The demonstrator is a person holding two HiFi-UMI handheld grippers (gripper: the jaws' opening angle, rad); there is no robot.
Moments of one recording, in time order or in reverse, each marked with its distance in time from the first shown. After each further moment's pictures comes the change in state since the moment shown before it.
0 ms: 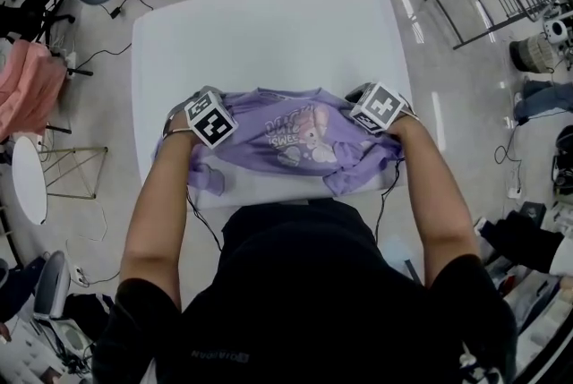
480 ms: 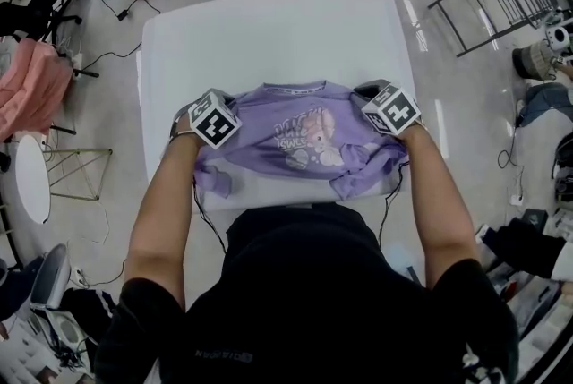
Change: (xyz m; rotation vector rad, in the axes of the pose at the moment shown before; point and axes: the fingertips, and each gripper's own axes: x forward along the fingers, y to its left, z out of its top) left arm -0.004 0.010 0.001 -0.080 -0.086 0.020; right arm -0.029 -0.026 0.030 0.062 -0.214 -0.159
